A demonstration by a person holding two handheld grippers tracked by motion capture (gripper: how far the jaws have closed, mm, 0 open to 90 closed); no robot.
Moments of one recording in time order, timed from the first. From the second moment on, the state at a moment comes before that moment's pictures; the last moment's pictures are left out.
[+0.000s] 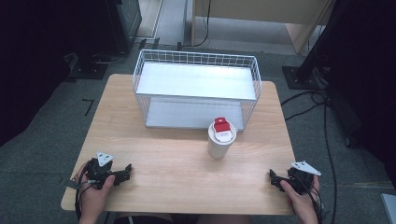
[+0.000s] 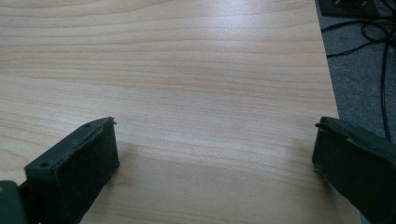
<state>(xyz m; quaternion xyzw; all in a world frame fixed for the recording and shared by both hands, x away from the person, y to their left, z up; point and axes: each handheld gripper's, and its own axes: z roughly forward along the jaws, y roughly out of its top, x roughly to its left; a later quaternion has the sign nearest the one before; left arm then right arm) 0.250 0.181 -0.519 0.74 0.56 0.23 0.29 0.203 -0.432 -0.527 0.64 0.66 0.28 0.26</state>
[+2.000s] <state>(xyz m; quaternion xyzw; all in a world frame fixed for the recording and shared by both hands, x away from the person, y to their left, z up) 0.250 0.181 -0.519 0.74 0.56 0.23 0.29 0.229 -0.303 -0.504 0.55 0.70 0.38 0.24</state>
